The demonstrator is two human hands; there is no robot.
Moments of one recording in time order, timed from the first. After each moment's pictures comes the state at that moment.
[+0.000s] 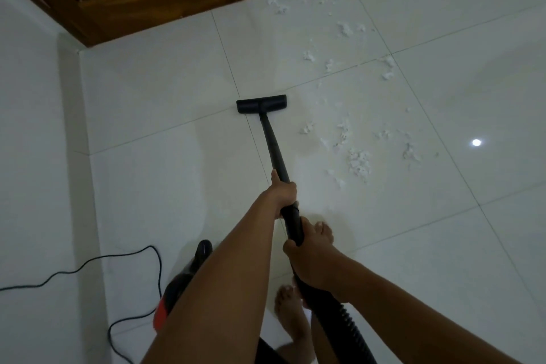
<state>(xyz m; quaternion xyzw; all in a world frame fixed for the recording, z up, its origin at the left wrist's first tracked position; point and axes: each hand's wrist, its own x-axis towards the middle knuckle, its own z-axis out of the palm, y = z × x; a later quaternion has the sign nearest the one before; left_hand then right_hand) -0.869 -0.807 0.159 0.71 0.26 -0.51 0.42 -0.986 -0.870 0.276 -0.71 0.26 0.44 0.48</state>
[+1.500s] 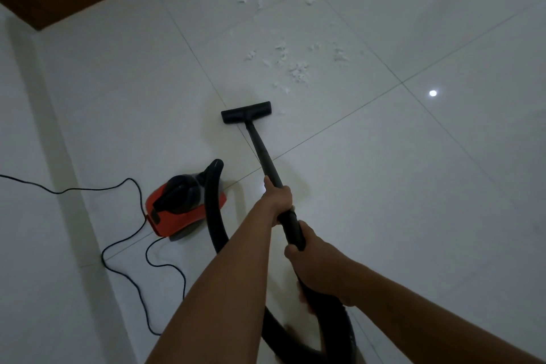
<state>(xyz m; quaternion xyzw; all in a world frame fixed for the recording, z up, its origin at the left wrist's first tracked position) -1.351 -0.768 0.164 0.73 0.20 -0.52 0.39 -1.477 -0.819 0.278 -0.62 0.36 0.42 0.56</state>
